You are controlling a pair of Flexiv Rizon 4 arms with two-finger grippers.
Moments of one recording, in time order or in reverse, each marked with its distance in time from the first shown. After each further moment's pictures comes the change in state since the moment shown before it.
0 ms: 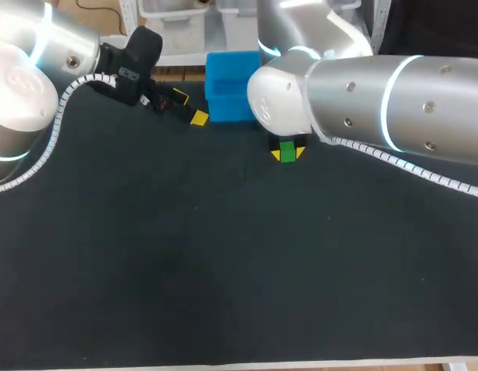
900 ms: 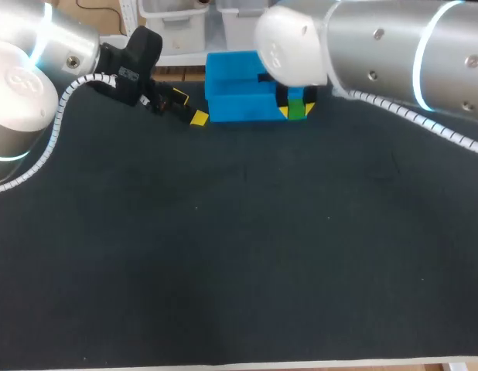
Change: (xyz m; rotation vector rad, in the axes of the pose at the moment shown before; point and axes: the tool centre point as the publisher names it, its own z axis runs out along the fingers) left arm 0.000 0.000 0.000 0.000 0.000 0.000; right arm -0.018 -0.017 -0.103 0.006 -0.084 0.011
